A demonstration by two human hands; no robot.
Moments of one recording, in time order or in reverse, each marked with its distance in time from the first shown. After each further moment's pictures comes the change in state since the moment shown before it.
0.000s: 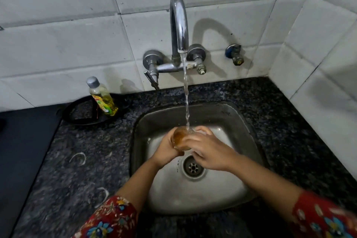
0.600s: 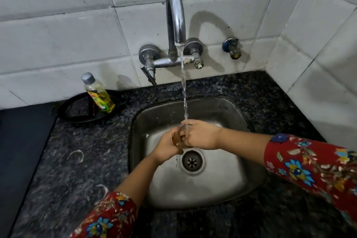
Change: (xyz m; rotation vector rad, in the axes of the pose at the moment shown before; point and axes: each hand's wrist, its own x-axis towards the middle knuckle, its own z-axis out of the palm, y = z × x) left_hand 0.003 -0.003 0.006 0.059 -0.005 -0.077; right_hand 0.042 0.019 0.003 -0.321 -0.522 -0.037
